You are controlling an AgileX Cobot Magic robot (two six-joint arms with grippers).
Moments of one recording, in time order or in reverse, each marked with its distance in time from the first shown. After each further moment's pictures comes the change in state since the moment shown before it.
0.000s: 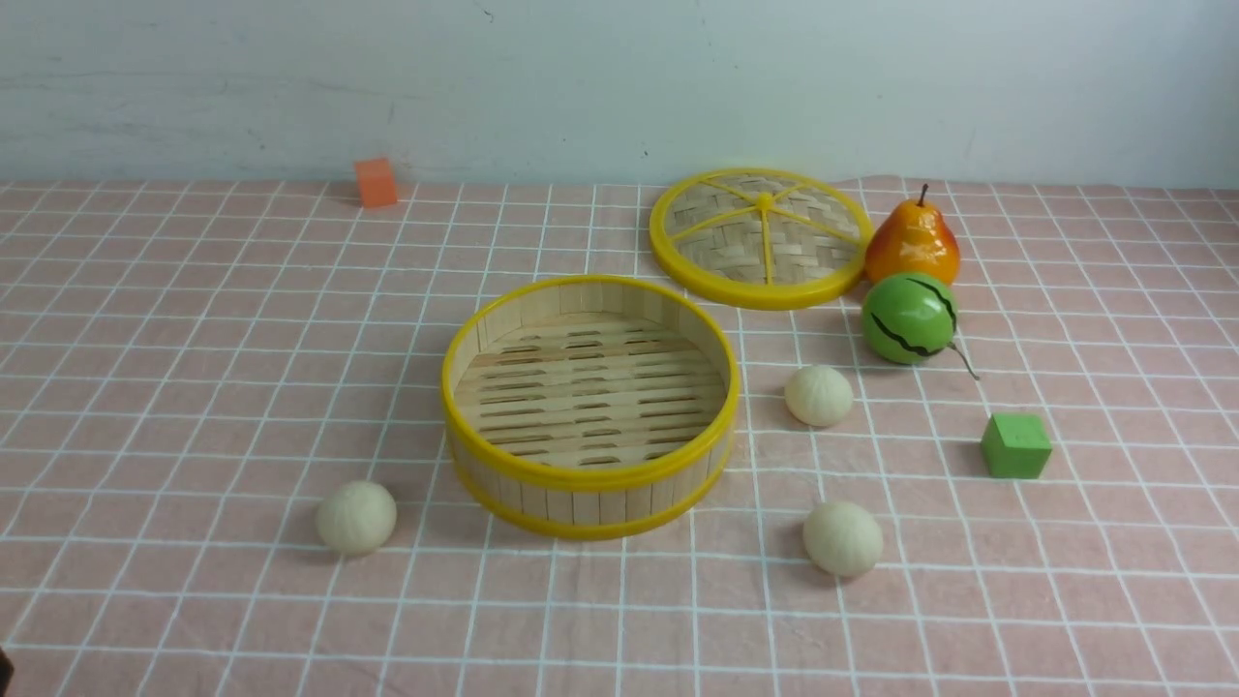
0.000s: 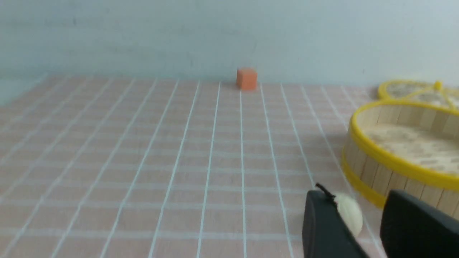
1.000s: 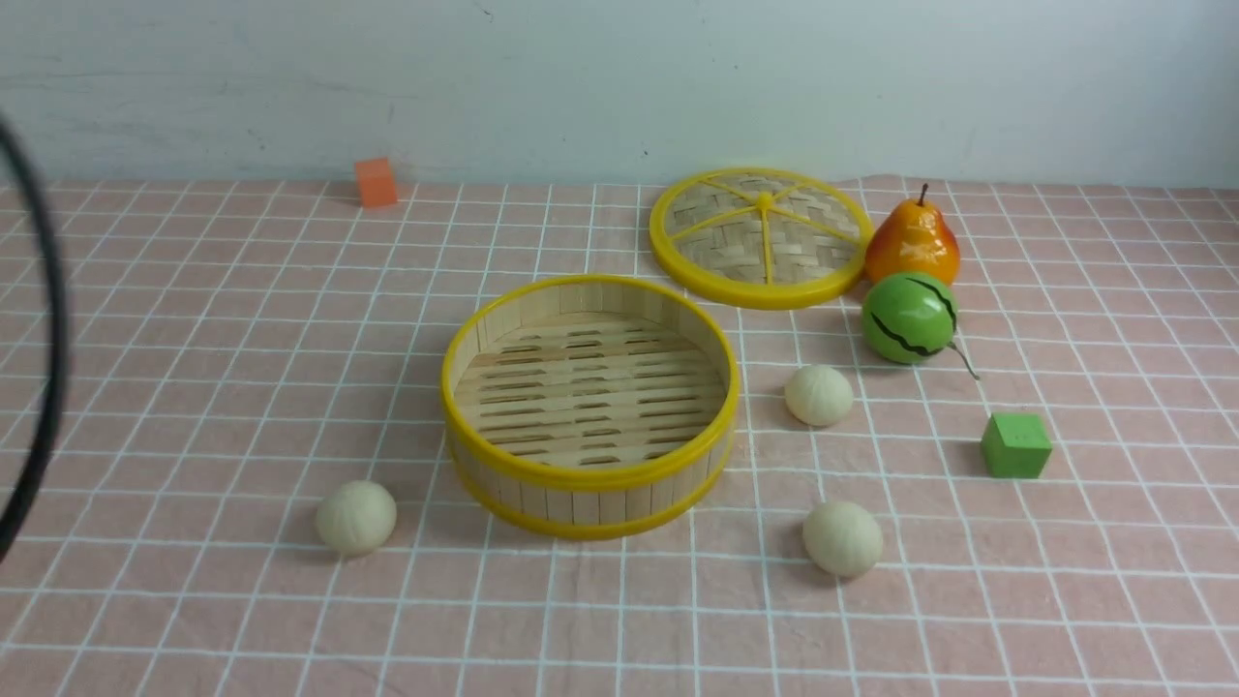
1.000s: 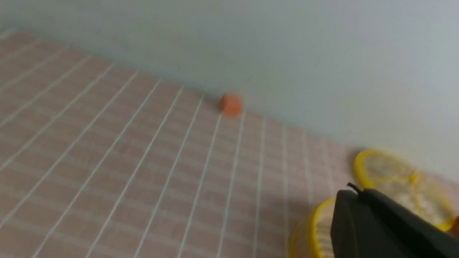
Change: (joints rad) right arm 0.060 0.781 -0.603 -0.104 0.223 0.349; left arm 0.000 0.887 -0.816 -0.009 0.289 -0.380
